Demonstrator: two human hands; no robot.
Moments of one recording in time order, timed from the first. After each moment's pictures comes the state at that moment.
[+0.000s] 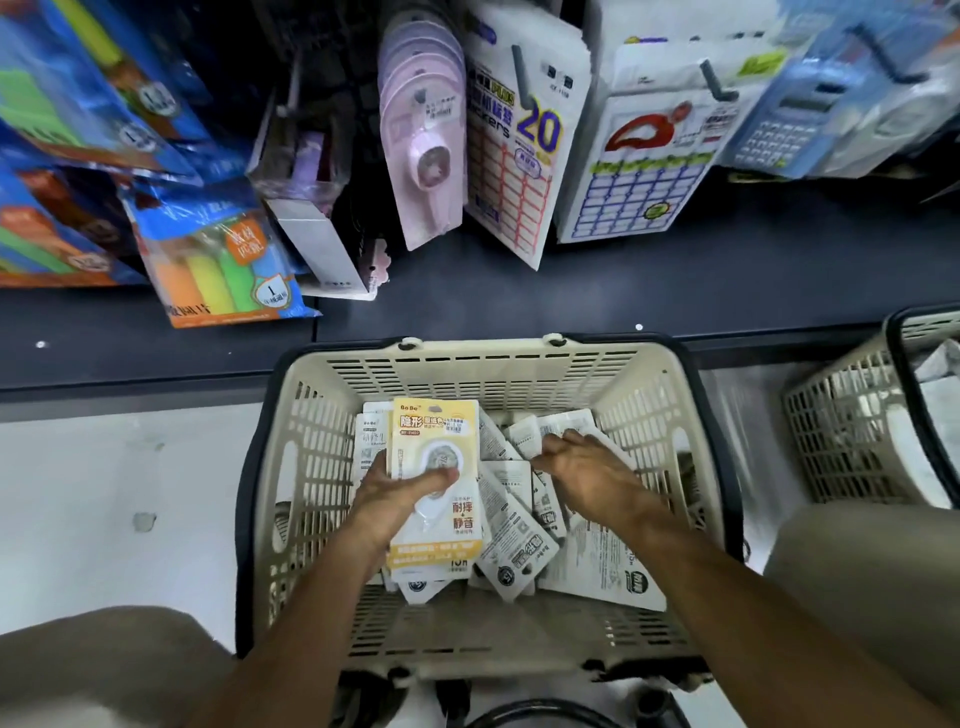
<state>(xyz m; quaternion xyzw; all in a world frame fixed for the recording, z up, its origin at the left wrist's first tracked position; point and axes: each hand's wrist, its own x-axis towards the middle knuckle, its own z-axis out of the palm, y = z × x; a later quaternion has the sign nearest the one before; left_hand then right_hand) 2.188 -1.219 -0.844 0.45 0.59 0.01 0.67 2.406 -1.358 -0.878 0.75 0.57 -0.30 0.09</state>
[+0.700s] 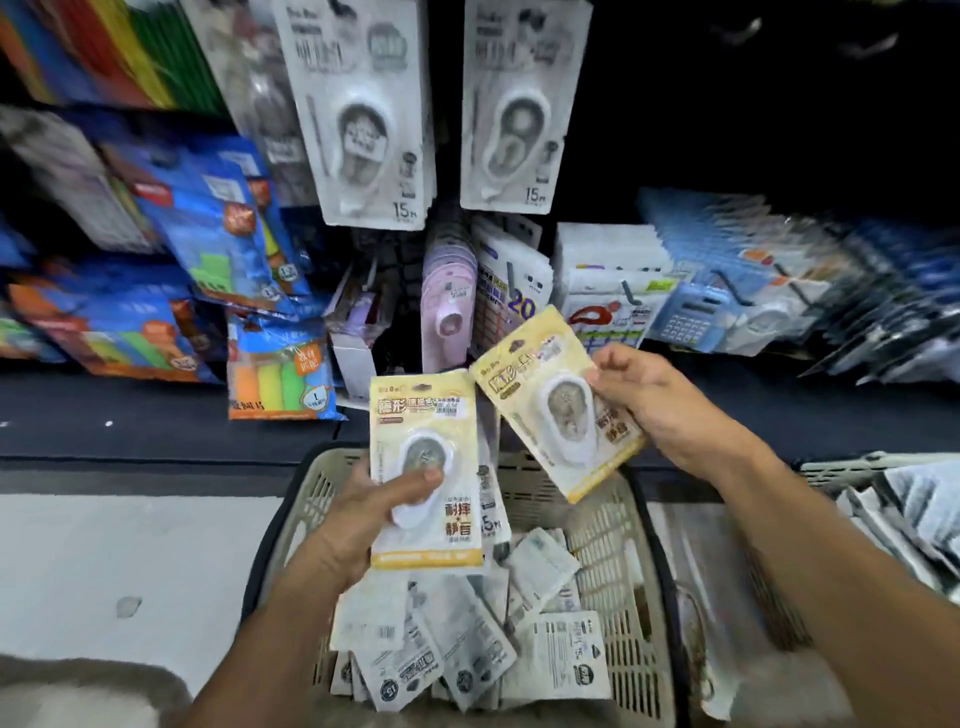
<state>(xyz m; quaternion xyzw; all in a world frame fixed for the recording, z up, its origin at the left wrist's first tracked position) 2.211 -1.209 -0.698 0.45 0.42 0.19 0.77 2.483 -1.325 -0.625 0.68 0.36 -0.40 -0.50</state>
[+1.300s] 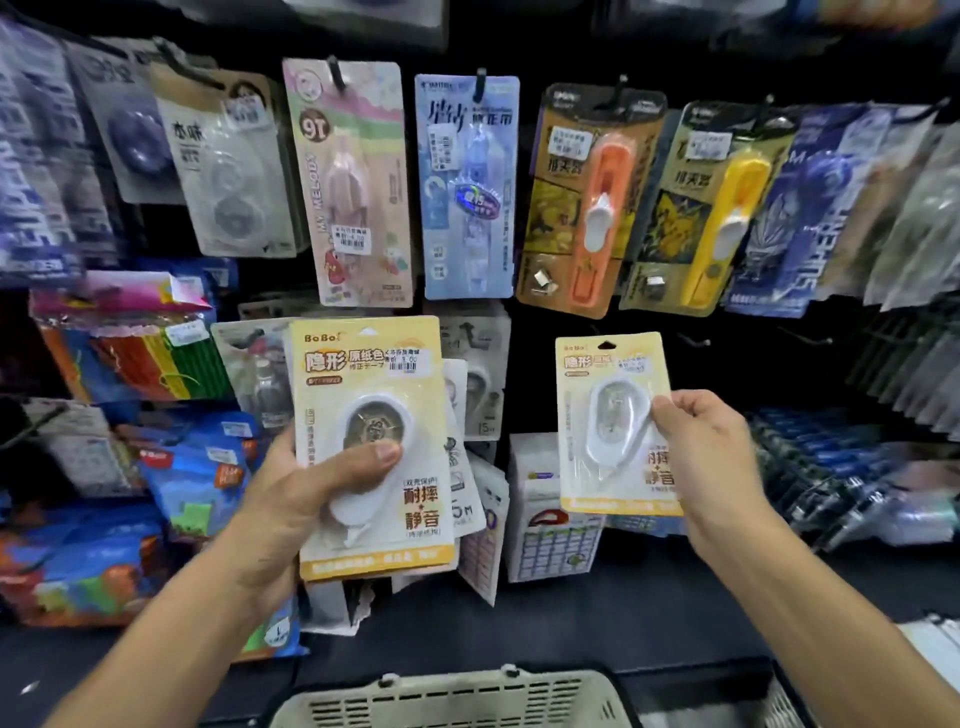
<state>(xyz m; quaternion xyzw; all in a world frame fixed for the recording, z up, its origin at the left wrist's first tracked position) 2.258 -1.132 -0.478 0.57 0.18 0.35 0.72 2.510 -1.308 -0.471 0.71 0.19 -0.06 -0.67</state>
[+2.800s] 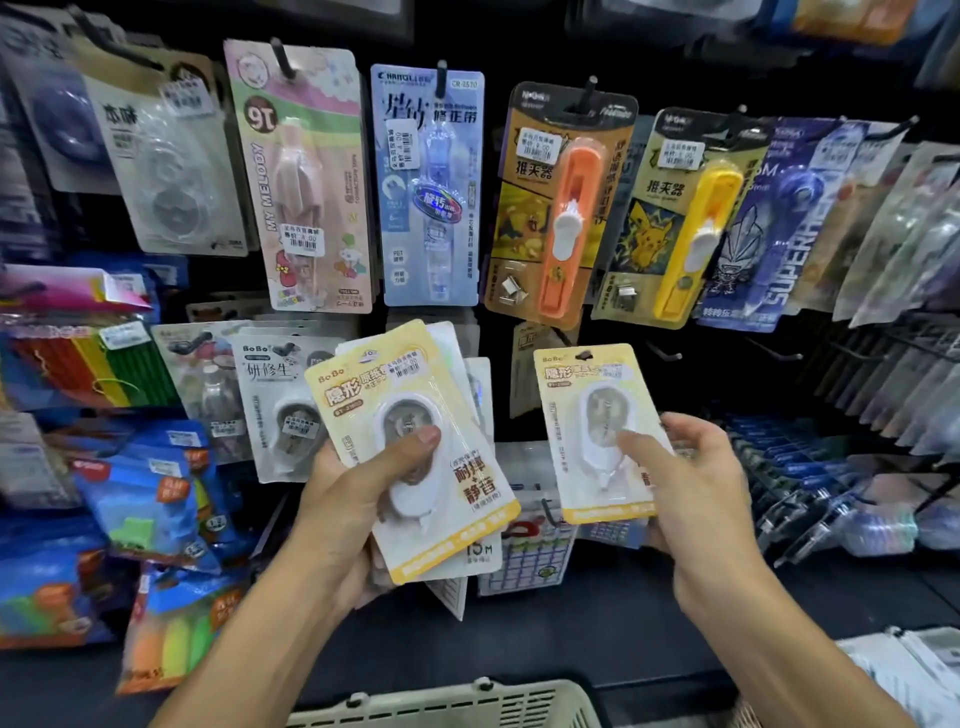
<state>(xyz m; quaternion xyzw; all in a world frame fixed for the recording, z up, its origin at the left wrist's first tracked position) 2.330 -1.164 -0.489 0.48 0.17 0.39 0.77 2.497 -1.333 -0.469 0.68 0.12 -0.13 -0.71</state>
